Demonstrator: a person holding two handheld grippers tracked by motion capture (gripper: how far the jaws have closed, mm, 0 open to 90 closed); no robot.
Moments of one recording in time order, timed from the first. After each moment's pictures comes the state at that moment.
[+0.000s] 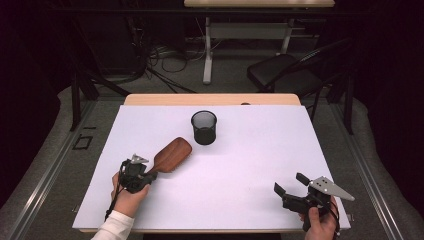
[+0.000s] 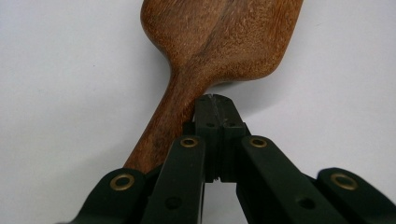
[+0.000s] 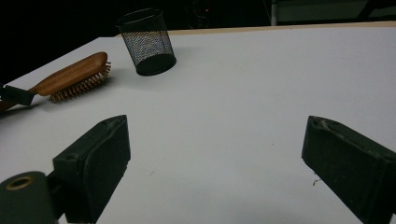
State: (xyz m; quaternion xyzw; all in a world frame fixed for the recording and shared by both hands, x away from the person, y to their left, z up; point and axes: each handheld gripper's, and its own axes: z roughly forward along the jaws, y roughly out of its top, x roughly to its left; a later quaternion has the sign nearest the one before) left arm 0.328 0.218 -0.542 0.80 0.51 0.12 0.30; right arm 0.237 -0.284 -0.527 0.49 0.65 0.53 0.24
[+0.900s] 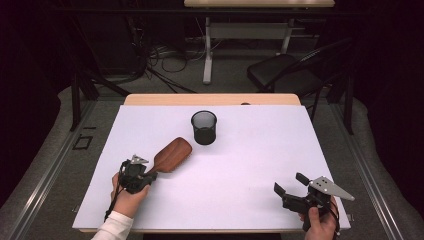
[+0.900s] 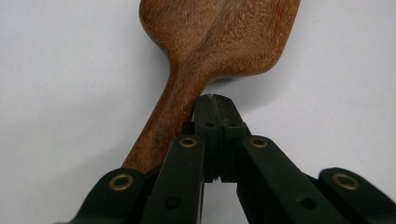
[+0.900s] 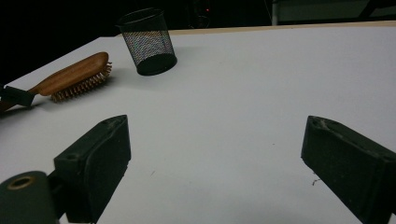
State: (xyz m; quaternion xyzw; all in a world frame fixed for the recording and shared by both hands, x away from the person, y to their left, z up) left arm 0.326 0.218 -0.541 0.80 0.51 0.12 0.30; right arm 0.237 -0.285 -0.527 0.48 0.66 0.53 0.24
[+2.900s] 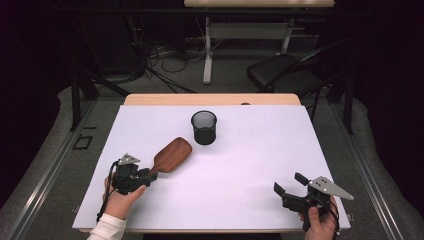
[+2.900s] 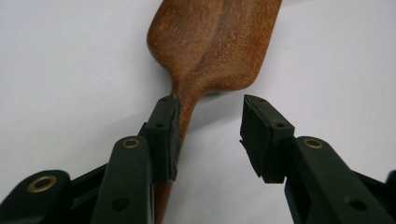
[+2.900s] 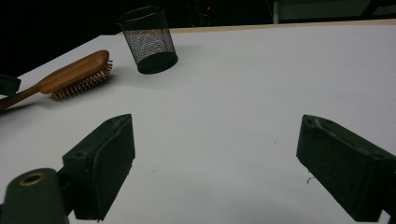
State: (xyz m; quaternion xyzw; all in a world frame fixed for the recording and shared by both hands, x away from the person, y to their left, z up) left arm 0.317 0.235 -0.525 0.78 0.50 0.11 0.35; right arm 0.238 -0.284 -0.528 0.48 0.66 0.52 0.24
